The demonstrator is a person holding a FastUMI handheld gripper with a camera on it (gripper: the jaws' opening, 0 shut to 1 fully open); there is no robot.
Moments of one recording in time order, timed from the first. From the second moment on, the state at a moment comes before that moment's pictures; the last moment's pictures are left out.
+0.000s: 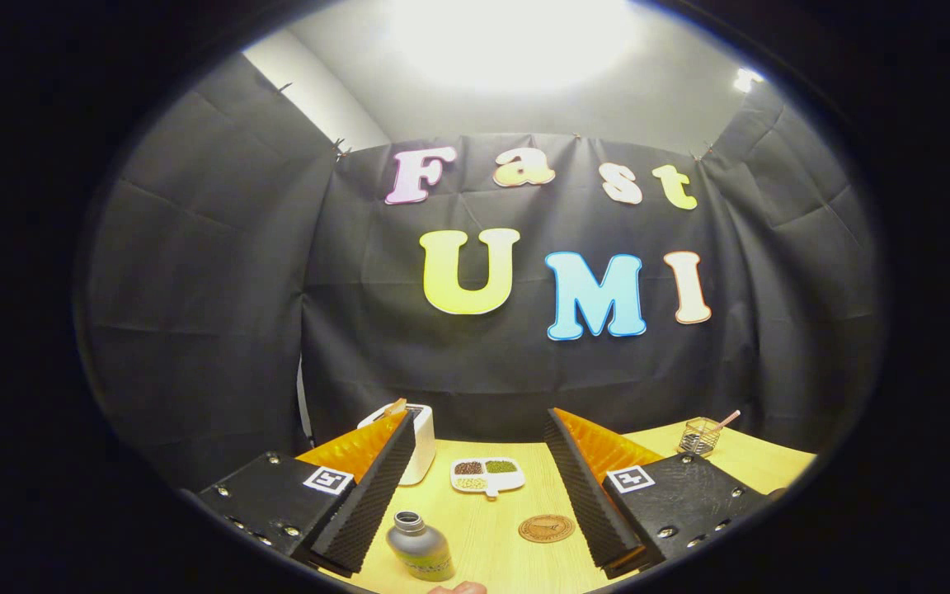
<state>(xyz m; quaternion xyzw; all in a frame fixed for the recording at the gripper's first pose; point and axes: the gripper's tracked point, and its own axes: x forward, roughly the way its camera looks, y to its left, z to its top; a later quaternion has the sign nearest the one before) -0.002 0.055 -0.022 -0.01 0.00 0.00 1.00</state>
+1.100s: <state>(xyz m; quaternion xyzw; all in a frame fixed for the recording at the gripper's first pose) 0.016 0.118 -0.189 0.01 0.13 0.00 0.99</state>
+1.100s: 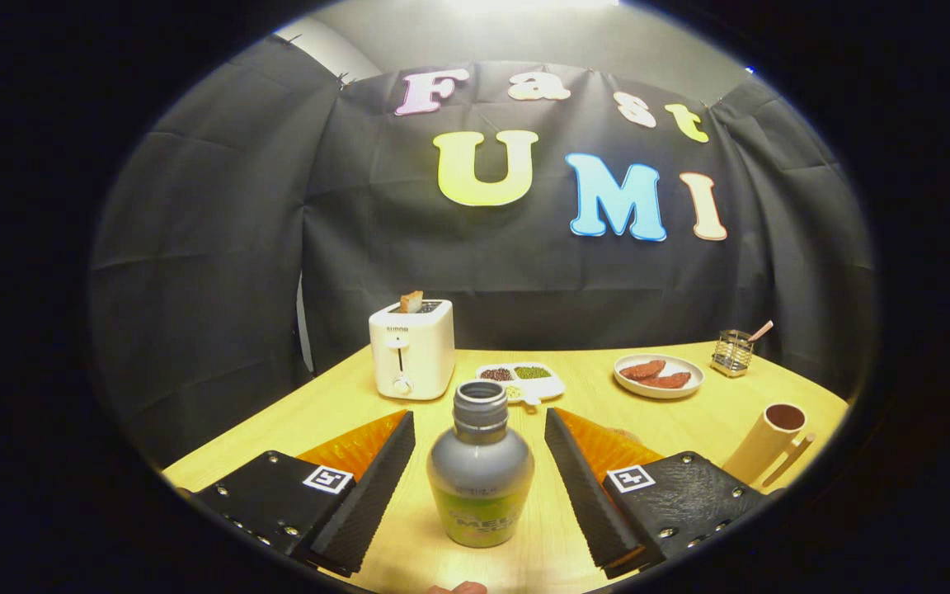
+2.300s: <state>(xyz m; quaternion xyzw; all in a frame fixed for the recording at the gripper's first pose) 0.018 0.125 -0.253 0.01 0.19 -0.03 0.98</state>
